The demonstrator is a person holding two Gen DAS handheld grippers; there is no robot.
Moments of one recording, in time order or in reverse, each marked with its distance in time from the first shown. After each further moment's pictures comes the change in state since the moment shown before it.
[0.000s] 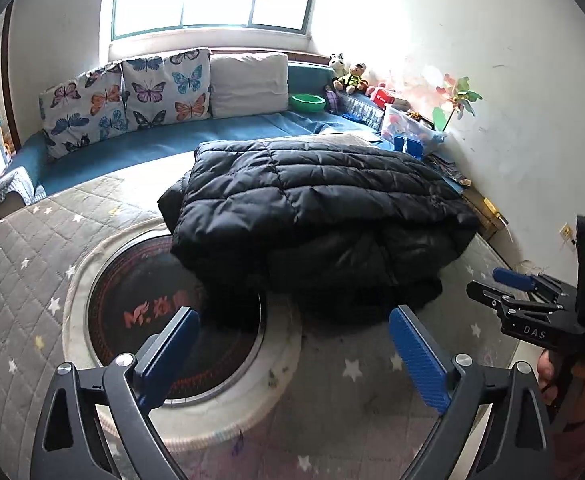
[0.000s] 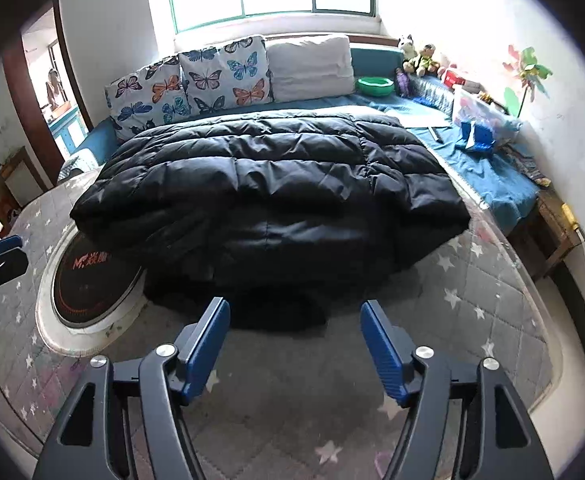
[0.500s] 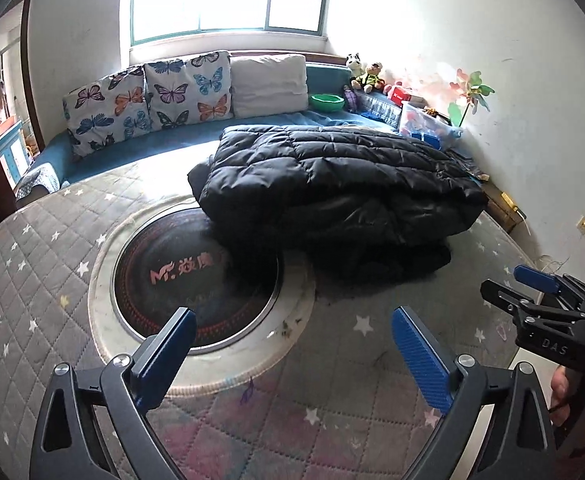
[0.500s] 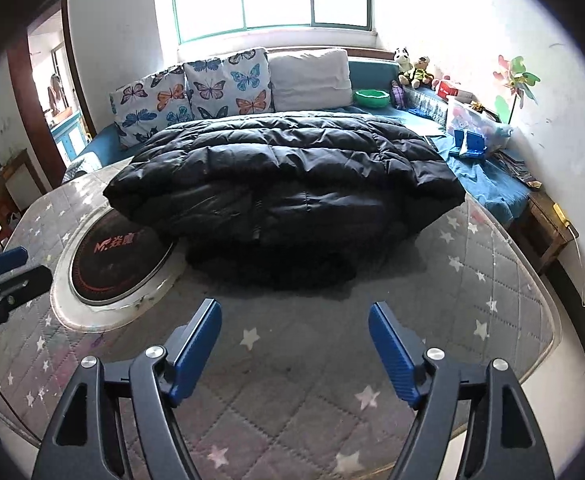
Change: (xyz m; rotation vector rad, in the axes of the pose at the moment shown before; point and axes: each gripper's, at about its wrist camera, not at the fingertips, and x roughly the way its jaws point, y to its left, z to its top) left arm -0.036 -0.007 -0.053 -0.010 -0.006 0.088; right arm -0.034 0.037 -0.041 0.016 -0.052 -0.013
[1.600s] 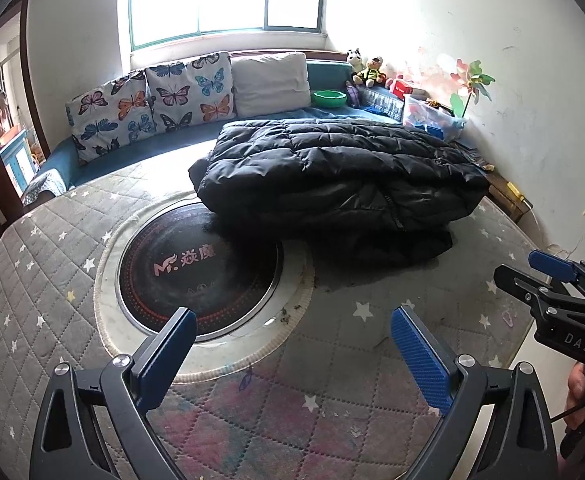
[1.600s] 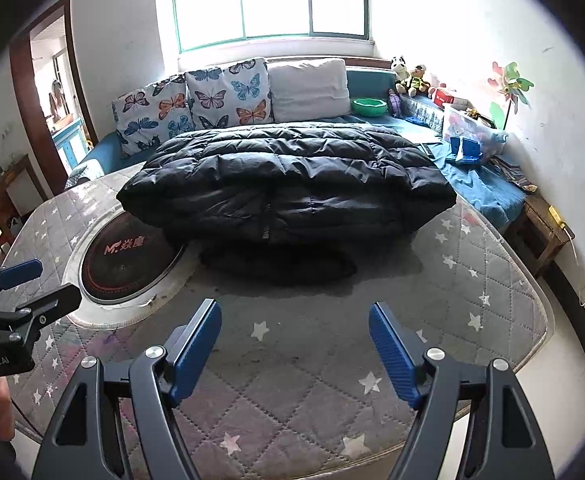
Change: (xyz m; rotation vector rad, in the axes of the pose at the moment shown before) left arm -0.003 -0.012 -0.010 0.040 0.007 0.039; right arm -0.018 0.009 -0.007 0.009 -0.032 0.002
